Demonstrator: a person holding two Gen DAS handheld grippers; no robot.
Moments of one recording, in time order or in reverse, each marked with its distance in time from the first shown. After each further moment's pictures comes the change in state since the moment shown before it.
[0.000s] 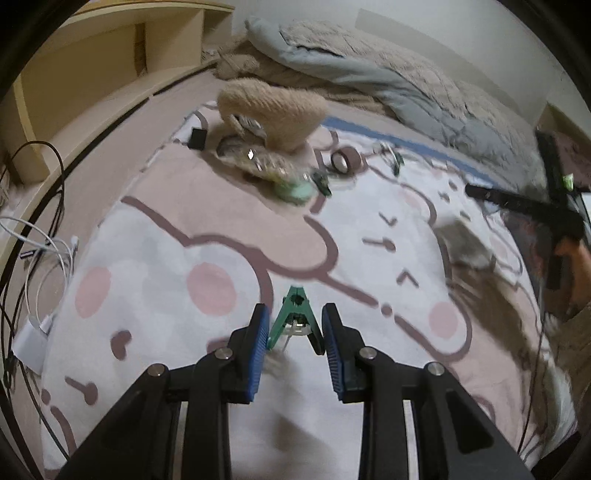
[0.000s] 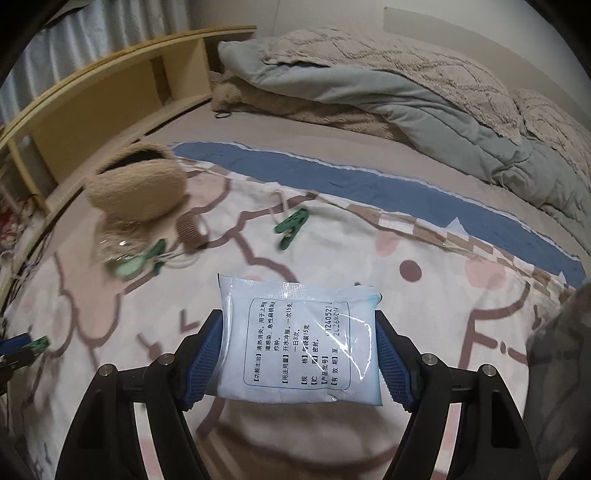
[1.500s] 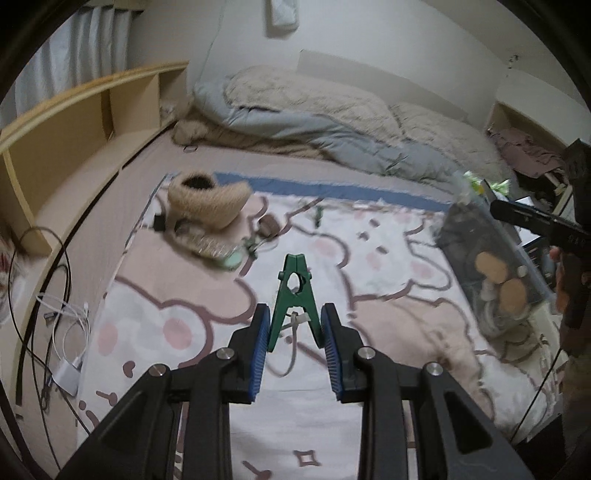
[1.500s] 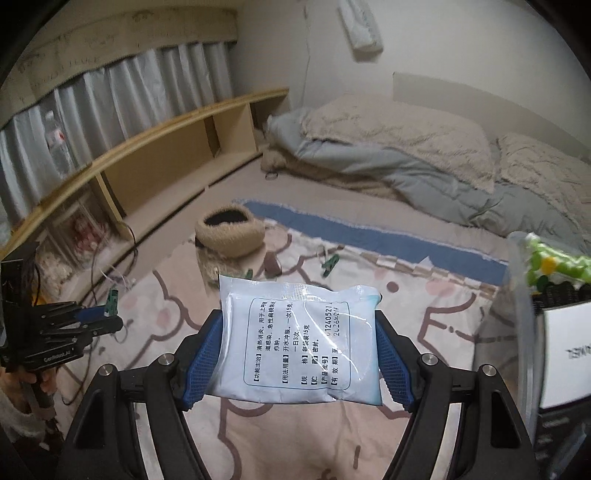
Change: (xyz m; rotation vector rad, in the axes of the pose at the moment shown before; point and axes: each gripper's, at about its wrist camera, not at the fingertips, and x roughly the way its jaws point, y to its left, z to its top) left arm -0.124 -0.081 0.032 0.107 -0.148 -0.090; right arm -0.214 0.013 -0.019 0.015 -0.198 0.098
